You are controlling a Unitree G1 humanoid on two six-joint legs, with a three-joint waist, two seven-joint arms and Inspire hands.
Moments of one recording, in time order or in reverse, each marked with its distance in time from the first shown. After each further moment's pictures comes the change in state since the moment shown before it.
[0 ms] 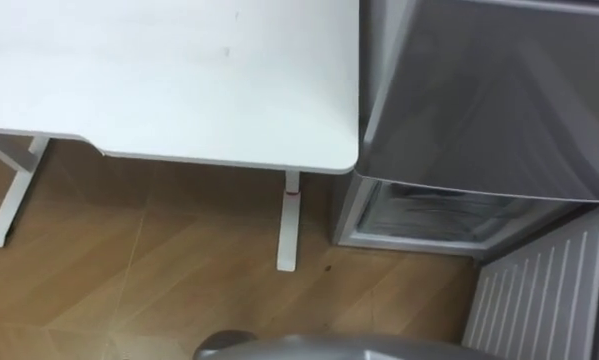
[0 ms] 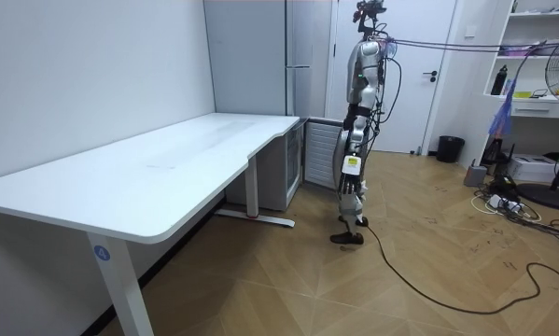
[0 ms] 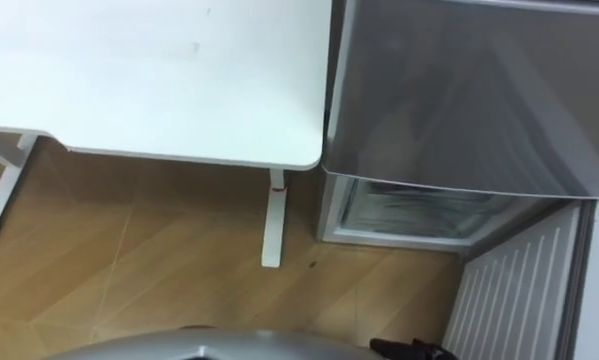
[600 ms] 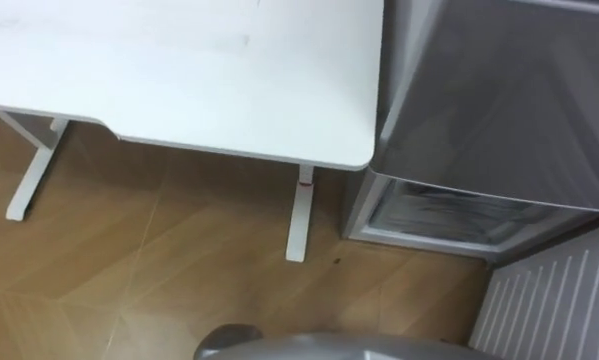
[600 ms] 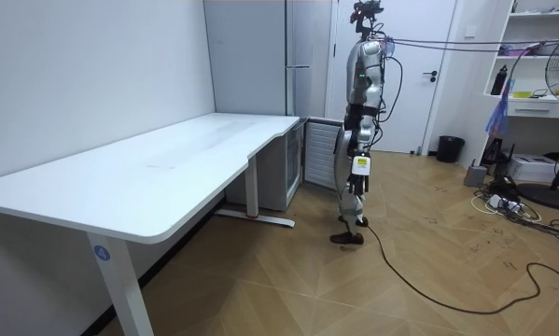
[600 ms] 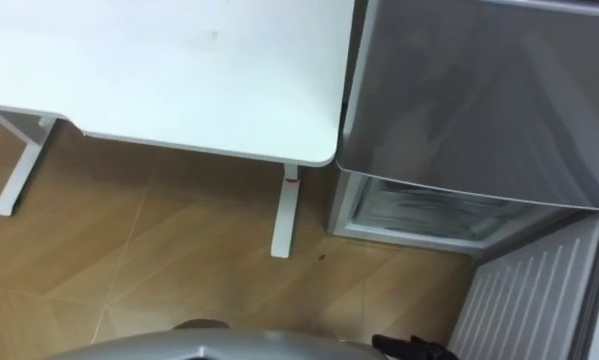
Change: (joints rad) left arm 0.039 0.012 -0.039 0.012 -0.022 0.004 -0.019; right arm 0.011 -0.011 0.041 0.040 0.101 -0.010 0.052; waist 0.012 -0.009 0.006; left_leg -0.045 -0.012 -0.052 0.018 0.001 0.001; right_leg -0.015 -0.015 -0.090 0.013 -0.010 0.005
